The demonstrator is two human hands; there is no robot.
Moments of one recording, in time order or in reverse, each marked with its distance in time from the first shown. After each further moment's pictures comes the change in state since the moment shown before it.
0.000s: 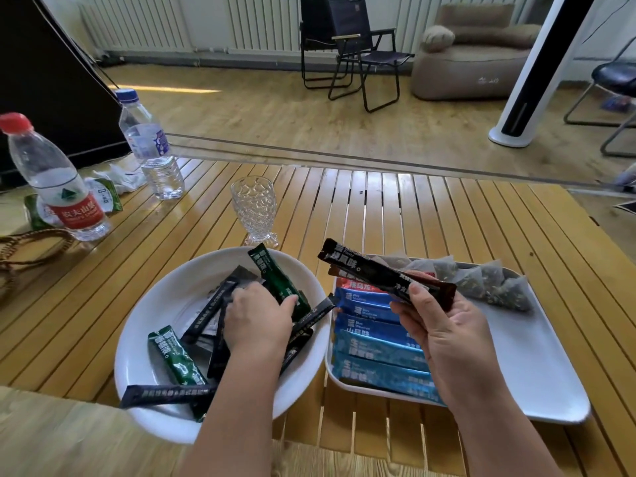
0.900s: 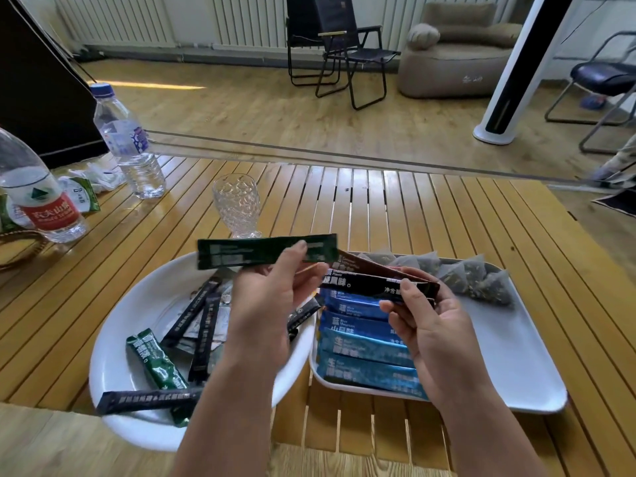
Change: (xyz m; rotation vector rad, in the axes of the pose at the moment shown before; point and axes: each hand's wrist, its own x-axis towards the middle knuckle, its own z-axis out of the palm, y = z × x) left_hand -0.051 0.046 -0.046 -1.543 -0.317 -0.015; right_hand 0.002 0.001 -0.007 0.057 0.052 0.064
